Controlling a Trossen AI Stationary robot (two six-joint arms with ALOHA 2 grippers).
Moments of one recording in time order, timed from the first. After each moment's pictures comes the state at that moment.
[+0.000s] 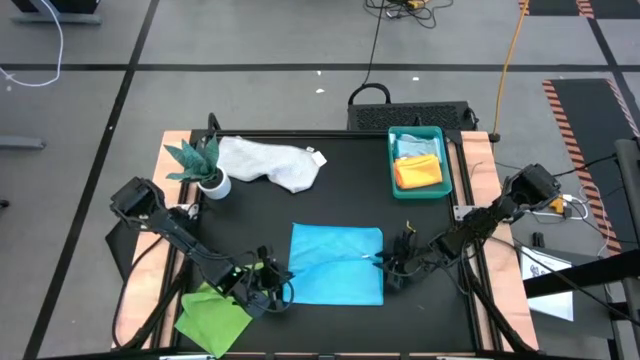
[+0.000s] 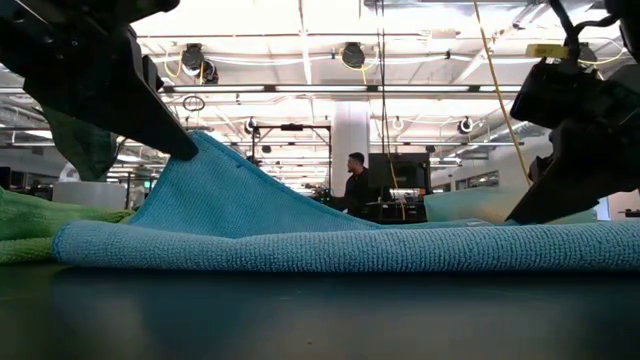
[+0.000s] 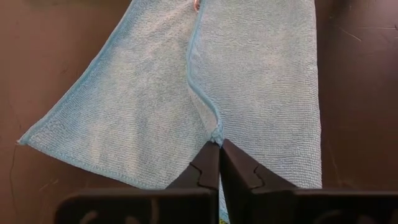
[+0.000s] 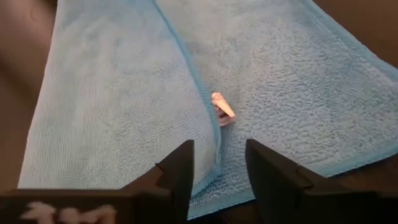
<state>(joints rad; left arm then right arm) -0.67 1.68 0.87 -0.12 -0.65 -0.61 0.58 1.46 0.35 0.31 0.50 0.81</state>
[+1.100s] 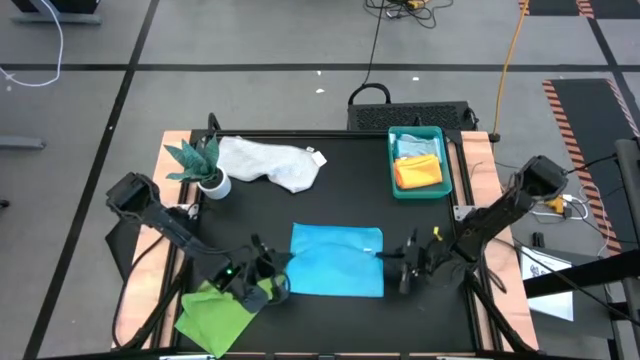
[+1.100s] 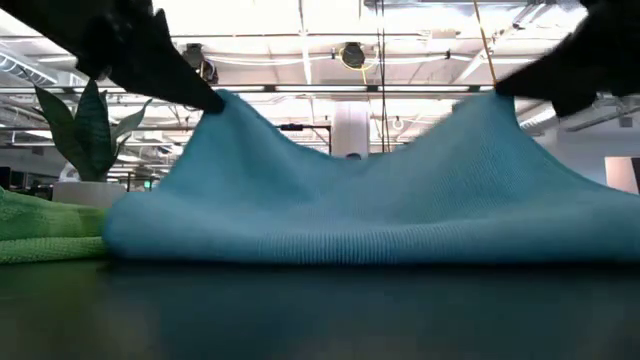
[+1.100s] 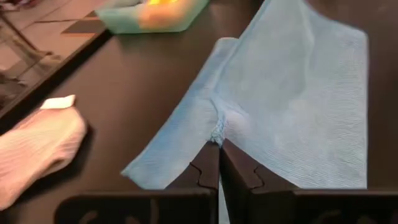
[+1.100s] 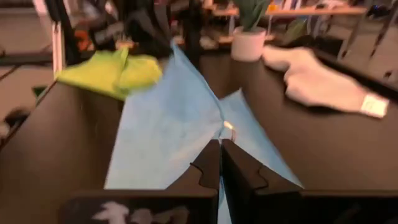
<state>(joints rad) -0.65 1.62 0.87 -0.16 -0.93 -0.59 0.78 1.33 0.36 0.55 0.97 0.37</state>
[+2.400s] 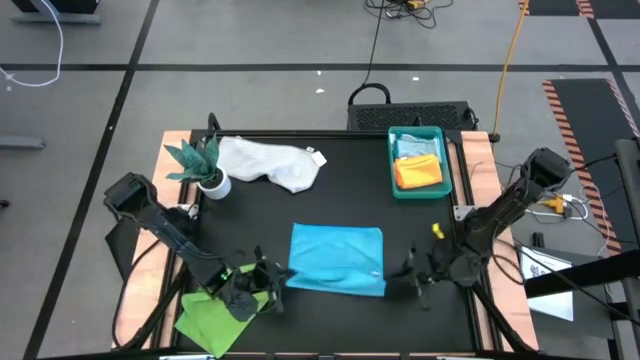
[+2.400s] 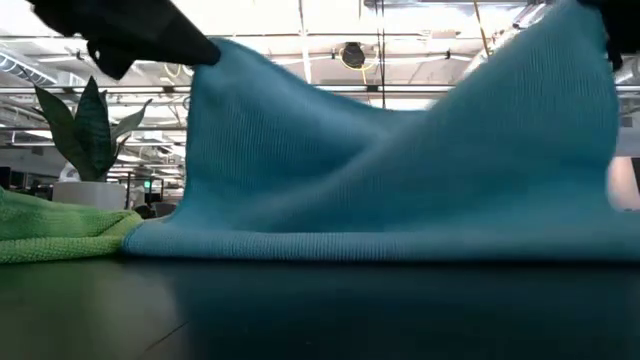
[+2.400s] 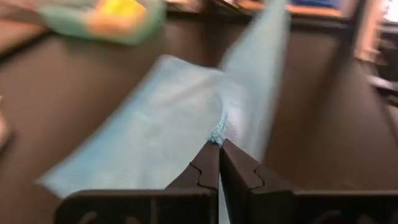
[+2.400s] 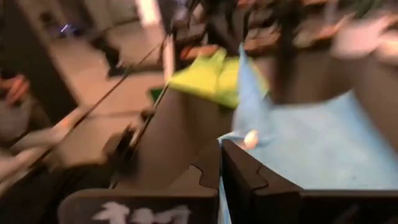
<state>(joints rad) -0.72 1.61 0.87 0.03 -0.86 -0.61 0.83 1.19 0.36 0.57 0.66 0.38</state>
